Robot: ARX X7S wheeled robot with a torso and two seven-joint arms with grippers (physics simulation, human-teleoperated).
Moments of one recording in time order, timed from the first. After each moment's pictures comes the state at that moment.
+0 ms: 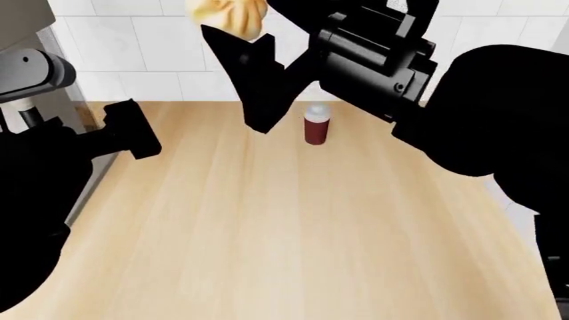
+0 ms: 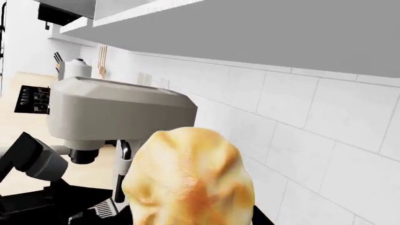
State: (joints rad) left arm -0.80 -0.66 0.00 0.57 -1.65 -0.97 -1.22; right arm 1.38 0.48 -0.55 -0.30 1.29 0.82 0.11
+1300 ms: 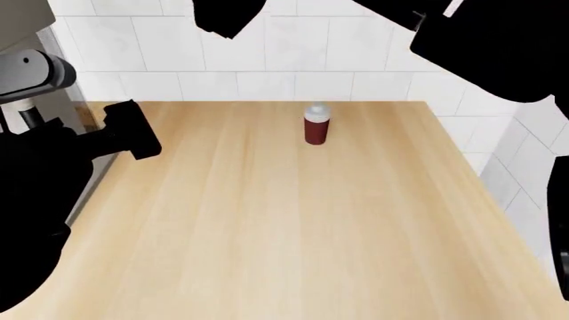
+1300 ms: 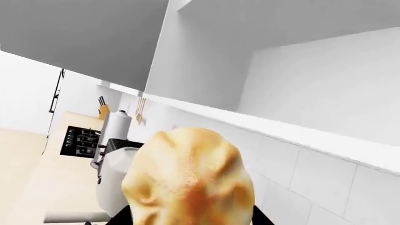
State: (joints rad) left arm -0.79 -0.67 0.01 0.57 -1.64 -0.95 -1.21; right arm 1.59 0.40 -0.49 -0.21 1.39 0.79 0.05
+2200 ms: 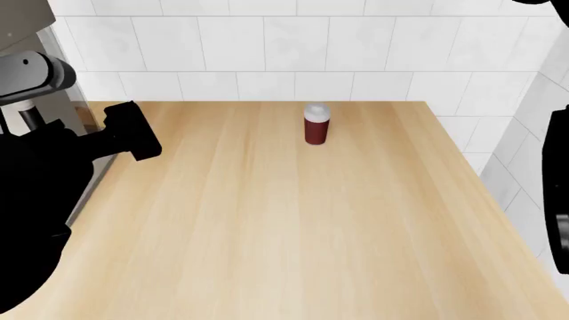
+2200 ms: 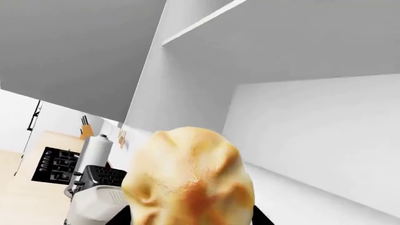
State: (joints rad) left arm -0.78 -0.68 0.02 0.57 -1.65 -0.93 -1.21; right arm 1.72 0.31 -0.51 0.00 1.25 0.70 -0.04
